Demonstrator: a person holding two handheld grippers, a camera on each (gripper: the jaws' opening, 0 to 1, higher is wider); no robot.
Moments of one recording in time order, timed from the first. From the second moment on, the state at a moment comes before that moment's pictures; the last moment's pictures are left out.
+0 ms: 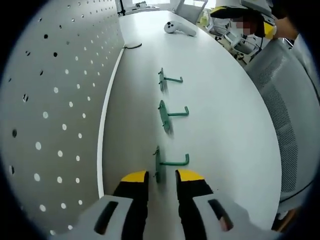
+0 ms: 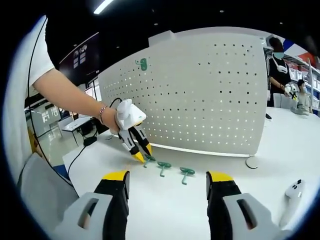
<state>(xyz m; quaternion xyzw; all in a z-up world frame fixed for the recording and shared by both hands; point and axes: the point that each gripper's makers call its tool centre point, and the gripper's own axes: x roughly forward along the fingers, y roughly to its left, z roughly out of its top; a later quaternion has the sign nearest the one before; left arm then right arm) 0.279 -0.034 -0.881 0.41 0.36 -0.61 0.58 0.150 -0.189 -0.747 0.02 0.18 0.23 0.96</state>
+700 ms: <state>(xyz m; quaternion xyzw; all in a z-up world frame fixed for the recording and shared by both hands) 0.286 -0.035 -0.881 0.43 0.33 -0.59 0.60 0.149 -0.190 -0.748 0.02 0.18 0.23 0.95</state>
